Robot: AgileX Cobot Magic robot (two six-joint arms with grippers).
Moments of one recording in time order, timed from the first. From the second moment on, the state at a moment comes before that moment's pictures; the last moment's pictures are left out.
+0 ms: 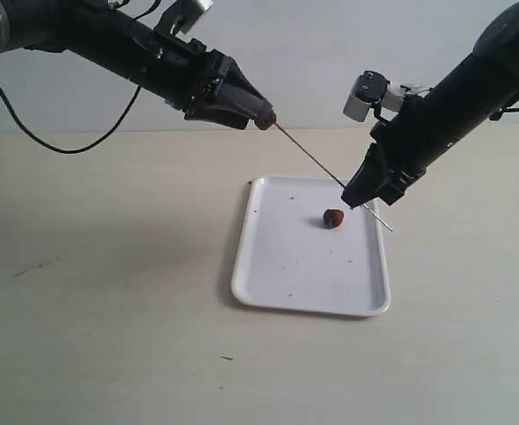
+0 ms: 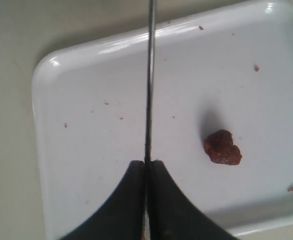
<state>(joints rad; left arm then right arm) -0.30 2.25 -1.98 -1.02 1.21 0.79 -0.02 2.04 -1.47 0.69 1.03 -1.37</state>
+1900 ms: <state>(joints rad) -0.77 2.55 -2.06 -0.16 0.48 -0.26 -0.19 2.04 -1.54 0.46 0.95 -0.65</state>
